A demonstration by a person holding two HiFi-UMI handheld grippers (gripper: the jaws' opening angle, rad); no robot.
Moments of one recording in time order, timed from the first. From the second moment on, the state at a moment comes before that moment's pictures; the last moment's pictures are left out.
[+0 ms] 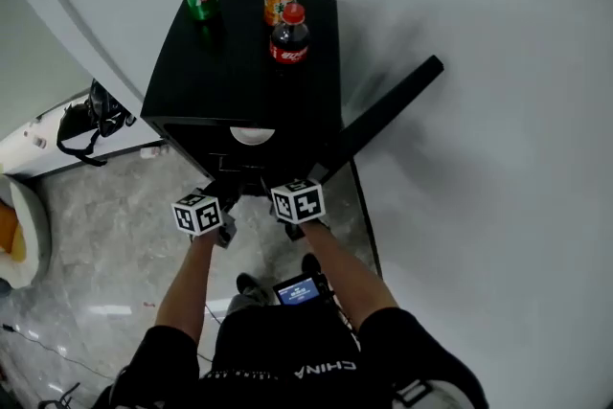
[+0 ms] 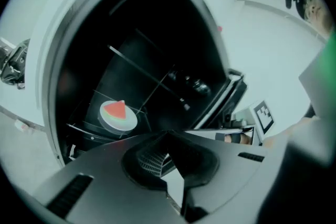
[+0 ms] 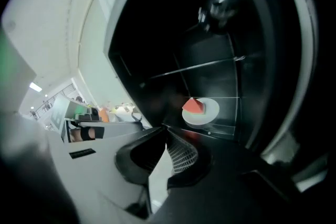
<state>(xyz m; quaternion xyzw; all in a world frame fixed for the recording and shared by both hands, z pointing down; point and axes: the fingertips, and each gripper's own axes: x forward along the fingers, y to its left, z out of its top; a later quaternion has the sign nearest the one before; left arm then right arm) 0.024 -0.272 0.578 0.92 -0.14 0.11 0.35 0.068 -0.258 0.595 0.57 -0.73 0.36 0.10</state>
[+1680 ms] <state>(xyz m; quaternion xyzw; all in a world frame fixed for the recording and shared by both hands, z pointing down) -0.087 -0.018 0.557 0.89 -0.16 0.07 0.42 0.011 -0.021 0.559 0.53 -0.74 0.41 0.00</state>
